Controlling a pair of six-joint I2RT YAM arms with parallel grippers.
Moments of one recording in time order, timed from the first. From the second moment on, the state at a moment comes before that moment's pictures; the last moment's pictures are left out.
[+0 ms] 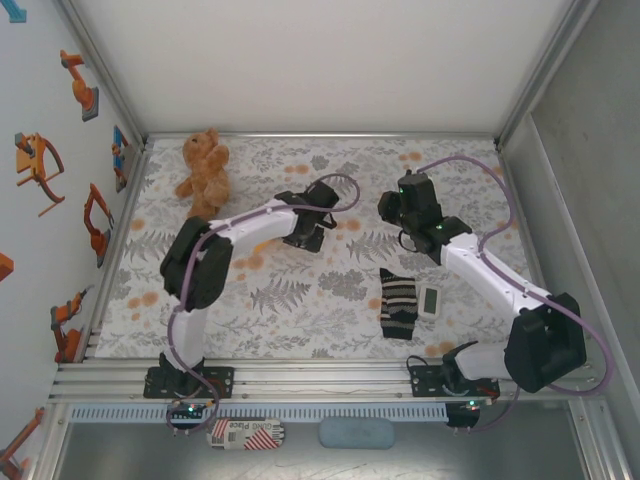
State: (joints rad) left arm -0.80 1.97 1.47 -0.78 -0.19 -0.41; right arm 0.45 1.33 0.97 -0.28 0.14 0.65
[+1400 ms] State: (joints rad) left arm -0.40 1.91 1.17 -0.38 0.26 -0.59; right arm 0.45 1.51 0.93 -0.08 -0.13 0.84
